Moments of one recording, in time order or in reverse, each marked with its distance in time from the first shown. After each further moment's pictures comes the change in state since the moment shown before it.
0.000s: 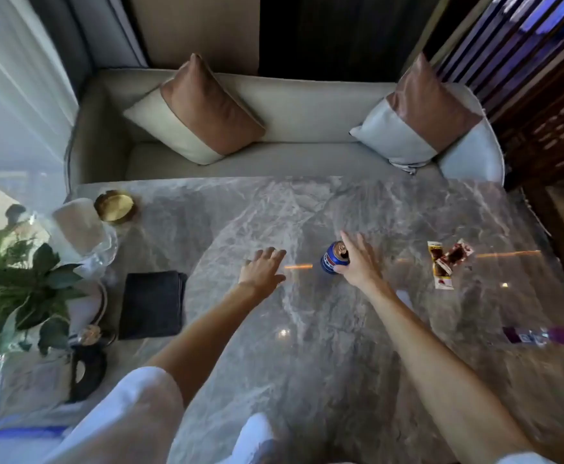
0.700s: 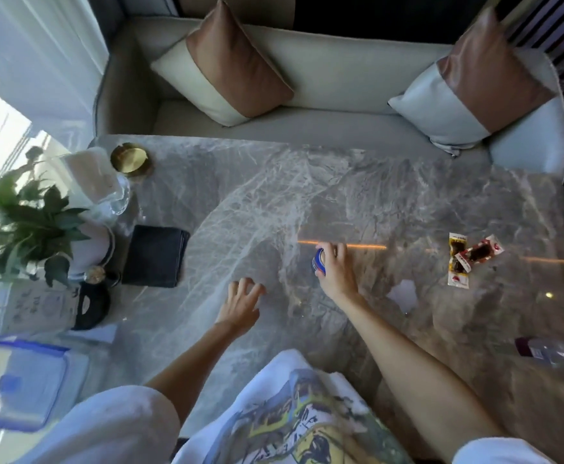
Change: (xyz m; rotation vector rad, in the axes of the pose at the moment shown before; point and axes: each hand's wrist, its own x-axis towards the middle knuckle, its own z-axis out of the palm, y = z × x) left_hand -0.093 0.005 0.114 -0.102 -0.011 -0.228; right_hand -0.025 0.026 0.067 0.001 0.005 -0.300
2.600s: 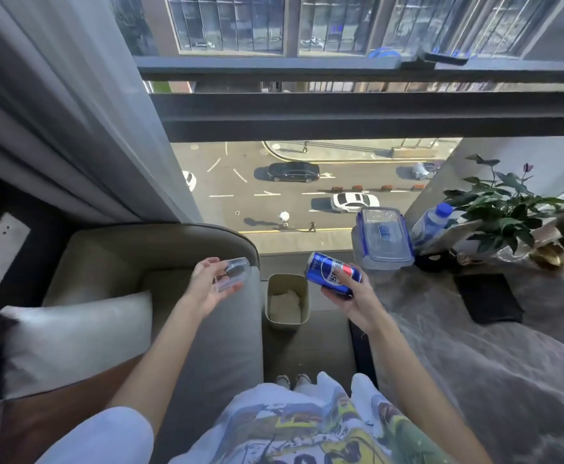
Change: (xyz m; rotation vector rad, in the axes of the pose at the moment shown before) left_hand -0.638 -0.161 0.188 -2.300 1.663 -0.812; right_hand -0.376 -0.331 0.223 0.800 -1.373 0.041
